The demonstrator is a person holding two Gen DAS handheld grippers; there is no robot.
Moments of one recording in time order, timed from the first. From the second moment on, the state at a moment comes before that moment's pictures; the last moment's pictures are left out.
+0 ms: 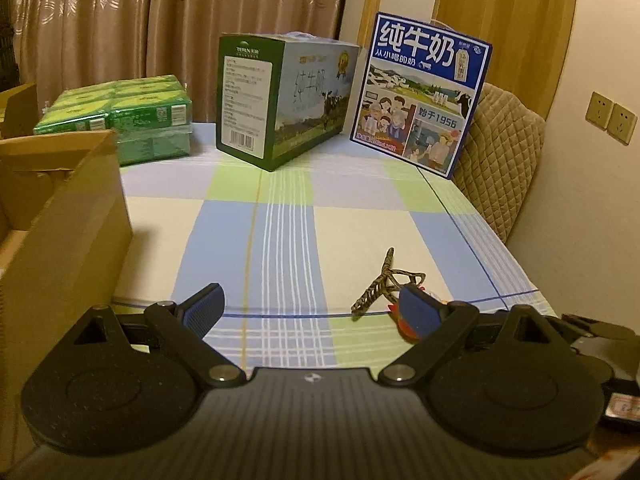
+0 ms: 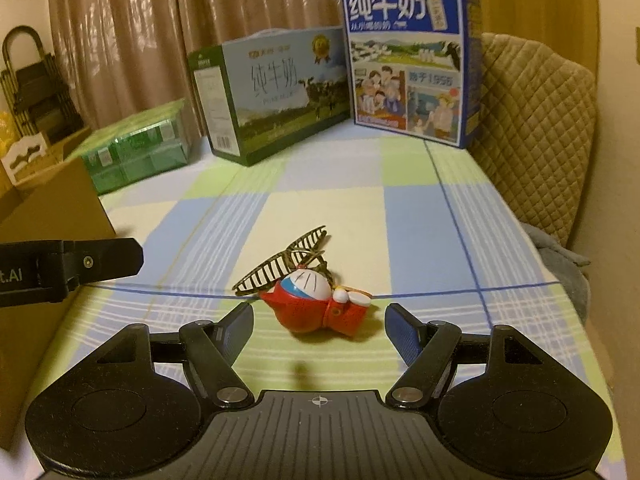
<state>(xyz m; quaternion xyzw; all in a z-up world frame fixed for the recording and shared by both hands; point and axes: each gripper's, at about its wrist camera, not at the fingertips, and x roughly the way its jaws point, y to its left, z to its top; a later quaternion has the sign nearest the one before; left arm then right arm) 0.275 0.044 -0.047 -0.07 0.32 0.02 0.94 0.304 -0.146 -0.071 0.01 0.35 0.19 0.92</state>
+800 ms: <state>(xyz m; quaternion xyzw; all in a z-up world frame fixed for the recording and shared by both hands) 0.285 0.054 -0.077 -0.10 0.33 0.02 0.94 0.337 -0.131 -0.102 0.01 0.35 0.16 0.92</state>
